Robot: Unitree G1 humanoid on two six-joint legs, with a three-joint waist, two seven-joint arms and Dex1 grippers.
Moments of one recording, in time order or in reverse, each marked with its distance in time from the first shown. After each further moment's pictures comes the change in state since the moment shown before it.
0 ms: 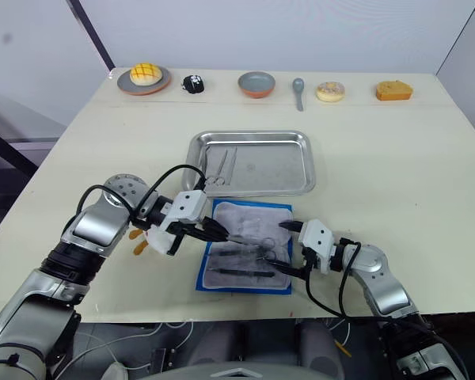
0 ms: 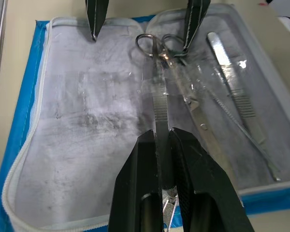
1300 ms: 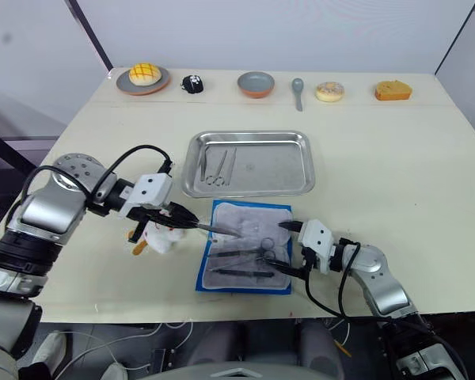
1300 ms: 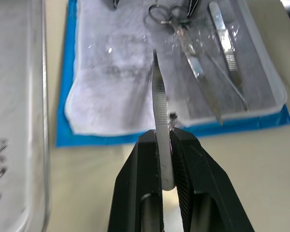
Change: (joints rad) left arm -0.039 0.216 0.072 0.016 -0.071 -0.021 -0.047; right arm 0.001 0.002 0.002 0.000 0.000 0.000 -0.004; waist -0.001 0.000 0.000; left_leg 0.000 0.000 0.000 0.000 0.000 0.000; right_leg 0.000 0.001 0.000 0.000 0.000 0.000
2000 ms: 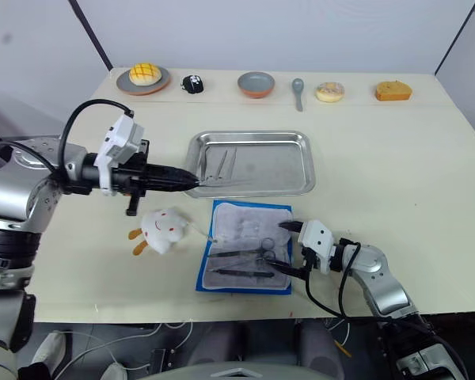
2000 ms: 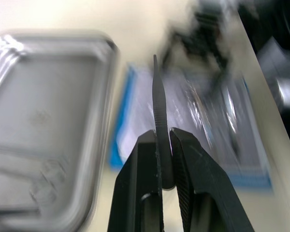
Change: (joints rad) left arm -0.006 -0.060 0.208 -0.139 -0.352 0.457 0.258; right arm 0.001 -0.001 0.000 0.000 0.000 0.000 0.003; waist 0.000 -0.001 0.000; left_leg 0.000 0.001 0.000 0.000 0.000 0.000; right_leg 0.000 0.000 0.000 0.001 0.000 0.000
